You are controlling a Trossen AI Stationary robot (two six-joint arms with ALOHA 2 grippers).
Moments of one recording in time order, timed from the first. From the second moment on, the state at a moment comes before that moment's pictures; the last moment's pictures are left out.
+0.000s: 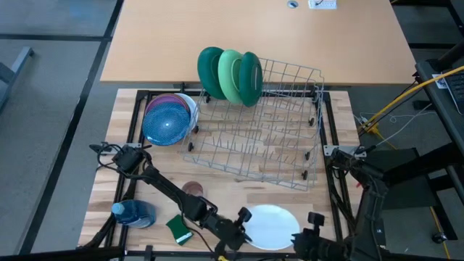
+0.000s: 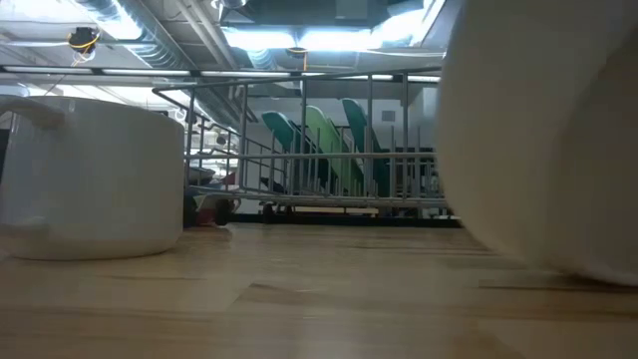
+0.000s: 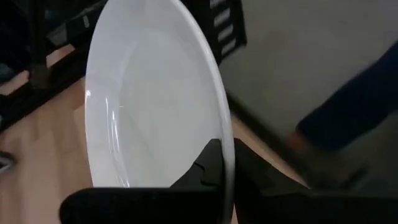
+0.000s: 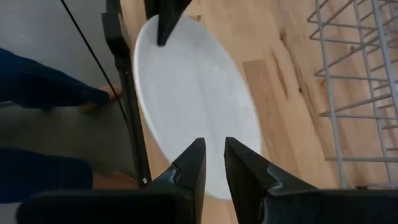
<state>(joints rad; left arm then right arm) -0.57 2.15 1.59 0.03 -0.16 0.26 1.11 2.05 2.12 -1.57 0.55 1.28</state>
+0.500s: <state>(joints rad) -0.56 2.15 1.83 -0.21 -0.06 -0.04 1.16 2.03 2.12 -1.57 0.69 1.22</state>
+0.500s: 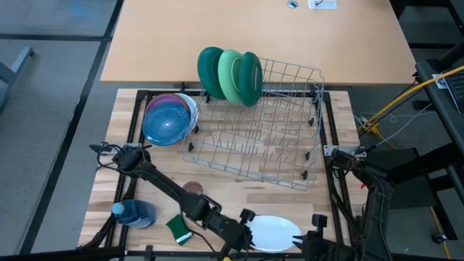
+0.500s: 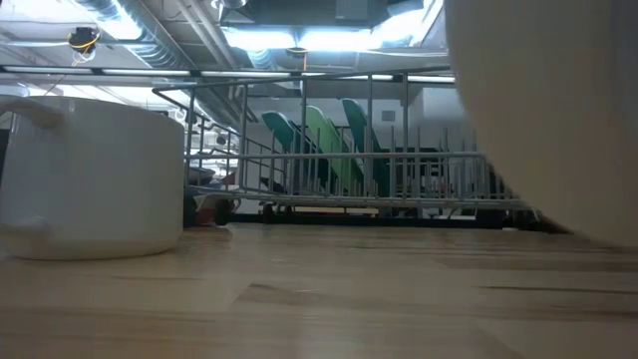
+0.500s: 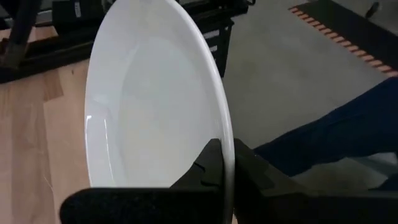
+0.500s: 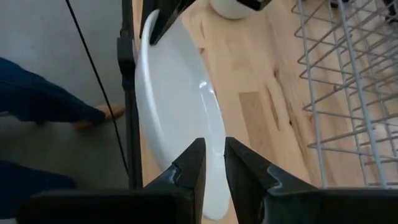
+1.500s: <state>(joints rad) -0.13 1.83 1.95 -0.48 0.03 -0.39 1.16 1.68 2.12 -1.57 1.29 0.54</state>
